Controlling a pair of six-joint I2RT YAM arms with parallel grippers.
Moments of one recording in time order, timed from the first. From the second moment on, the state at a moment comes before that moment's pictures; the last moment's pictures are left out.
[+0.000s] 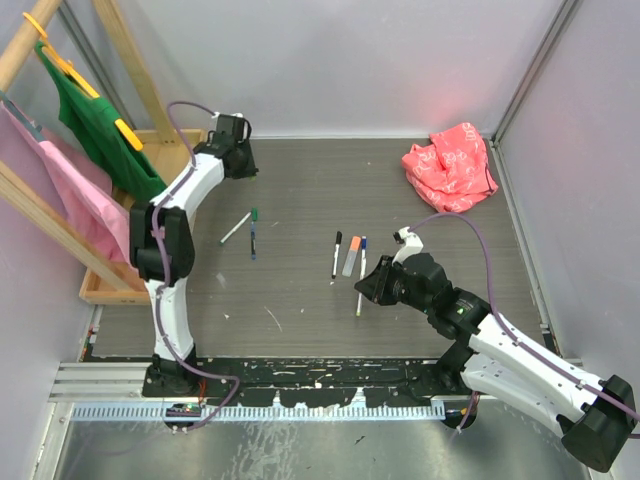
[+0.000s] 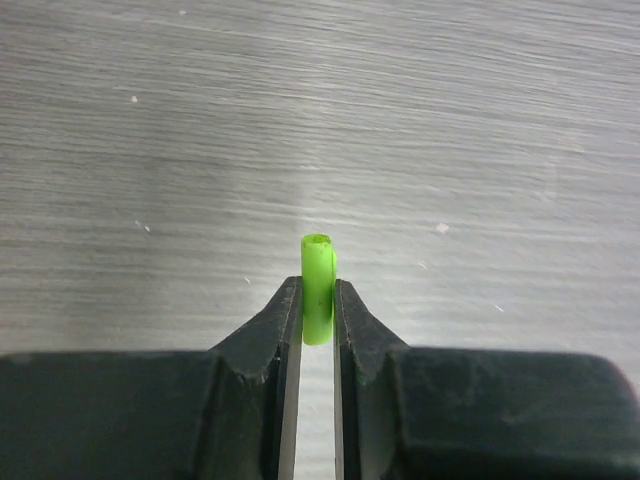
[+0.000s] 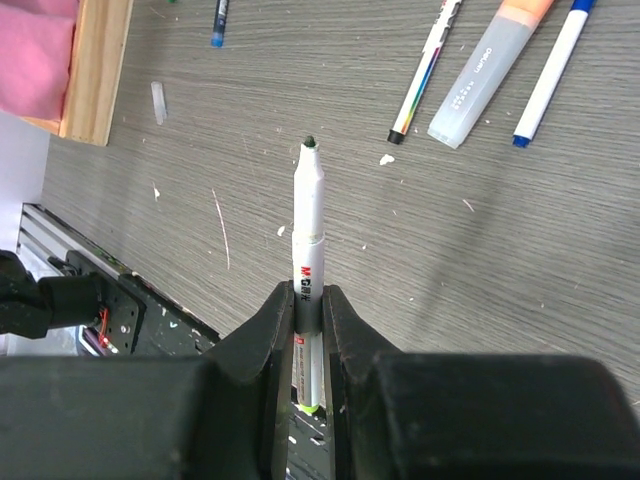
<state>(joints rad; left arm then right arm) -0.22 2.14 1.84 -0.53 -0.08 -0.37 0.74 0.73 0.50 -0.28 -0.02 0.74</state>
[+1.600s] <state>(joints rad) -1.05 1.66 0.93 -0.36 -0.24 -0.73 0.74 0.55 0.59 -0.53 0.10 0.78</state>
